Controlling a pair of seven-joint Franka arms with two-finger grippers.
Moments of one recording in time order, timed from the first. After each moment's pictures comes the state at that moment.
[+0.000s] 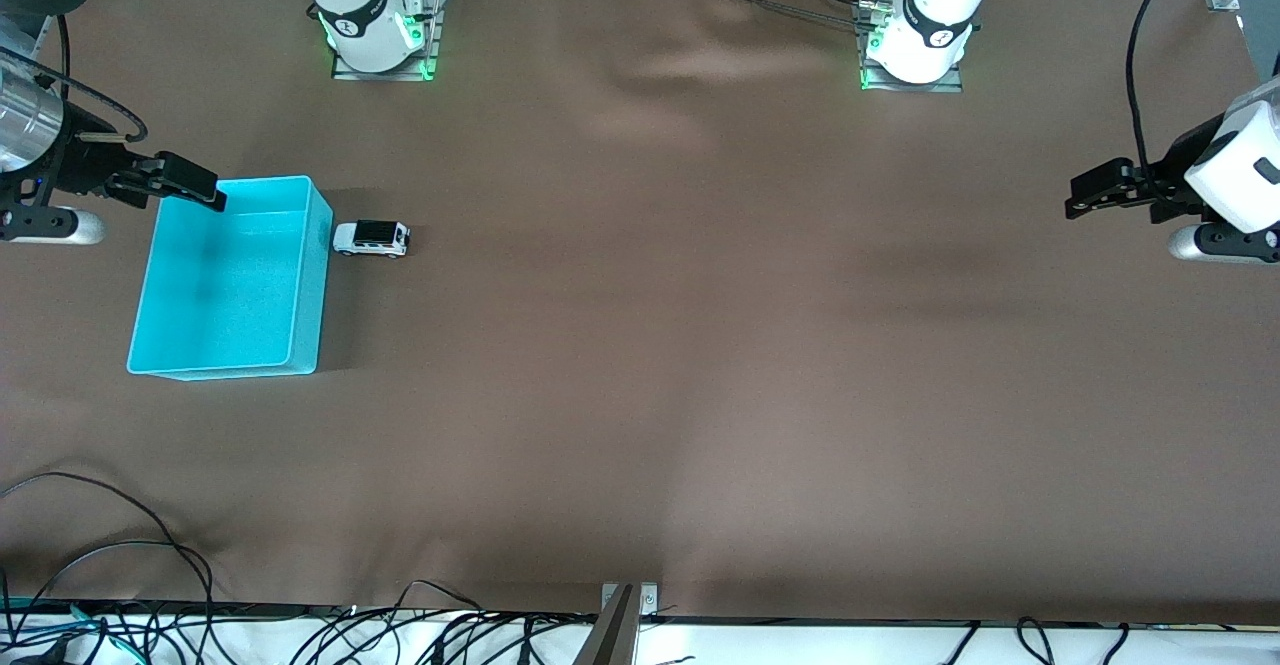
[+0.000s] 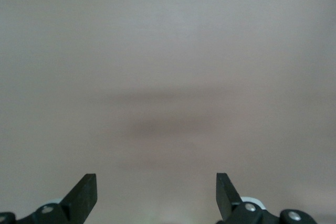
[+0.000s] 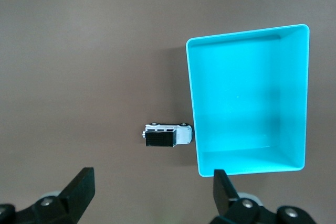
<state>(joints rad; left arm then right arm) 0.07 0.13 -0.08 -1.47 0.02 1.46 0.01 -0.01 0.06 0.03 -1.63 0.07 1.59 0.07</state>
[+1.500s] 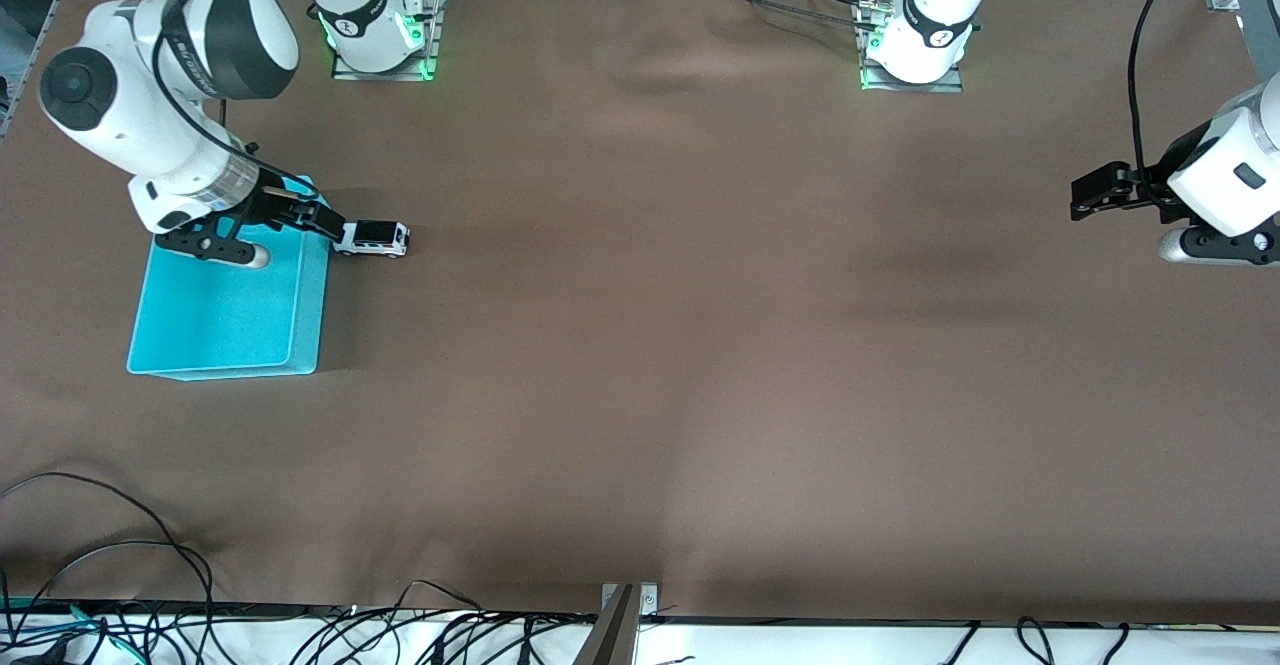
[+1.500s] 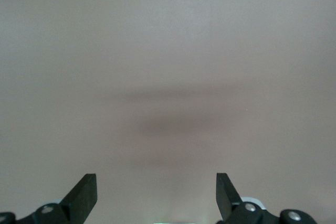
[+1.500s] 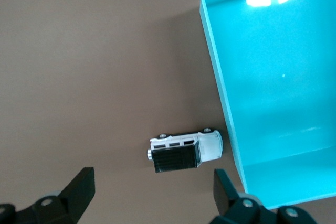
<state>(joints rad) 0.07 0.13 -0.10 -1.49 0.06 1.46 0.01 0.00 -0.03 0.12 -2.22 0.07 2.13 0.30</state>
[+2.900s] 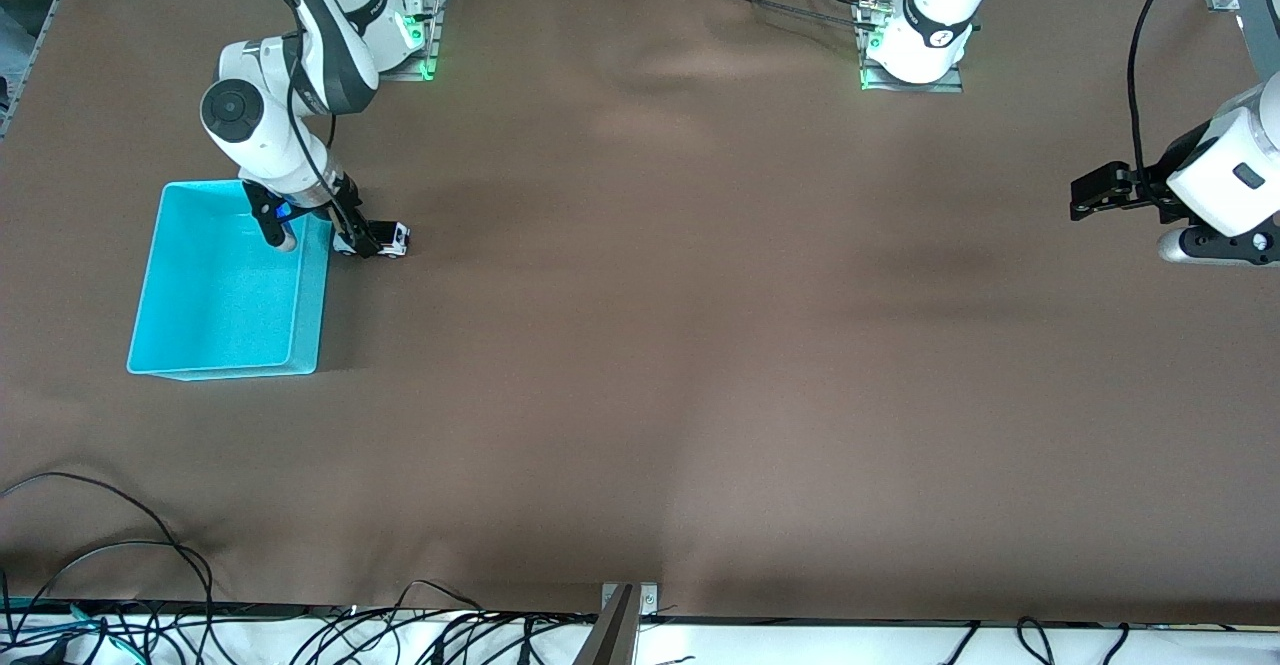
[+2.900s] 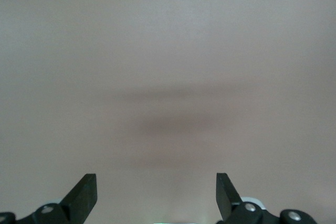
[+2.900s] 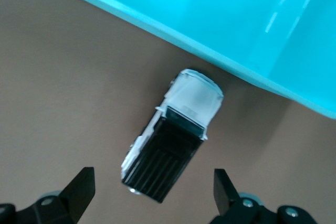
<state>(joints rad) 0.07 0.13 -0.10 -1.49 0.06 1.46 0.01 -0.01 0.05 0.18 -2.57 -0.02 2.56 1.26</state>
